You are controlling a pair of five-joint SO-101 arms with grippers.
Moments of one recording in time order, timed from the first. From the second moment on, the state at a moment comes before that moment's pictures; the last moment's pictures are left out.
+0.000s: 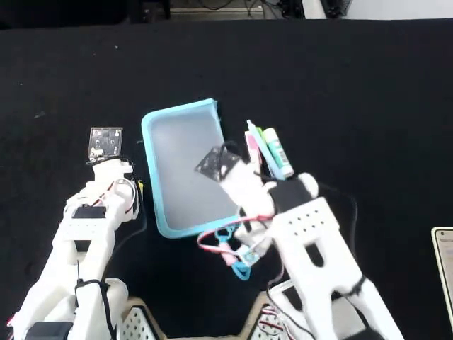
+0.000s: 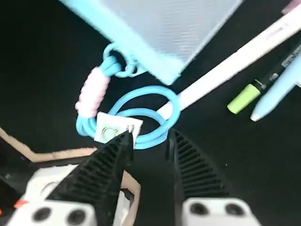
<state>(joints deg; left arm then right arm) -6.7 -36.4 74.1 22.8 -3.1 -23.7 -42.1 49.8 86.6 29.8</state>
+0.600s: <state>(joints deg) -11.4 -36.4 74.1 22.8 -1.9 -45.5 -46.4 60.4 77.0 20.4</state>
